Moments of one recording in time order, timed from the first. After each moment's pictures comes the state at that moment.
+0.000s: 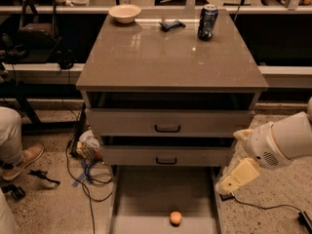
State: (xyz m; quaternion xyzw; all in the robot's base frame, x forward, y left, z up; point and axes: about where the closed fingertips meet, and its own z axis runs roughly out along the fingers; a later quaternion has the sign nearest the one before) arm 0.415 -0.183 0.748 -0.46 0.83 0.20 0.23
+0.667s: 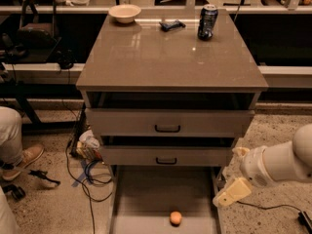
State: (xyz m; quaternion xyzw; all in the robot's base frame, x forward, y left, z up) arm 0.417 -0.198 0.667 -0.45 0.84 0.18 0.24
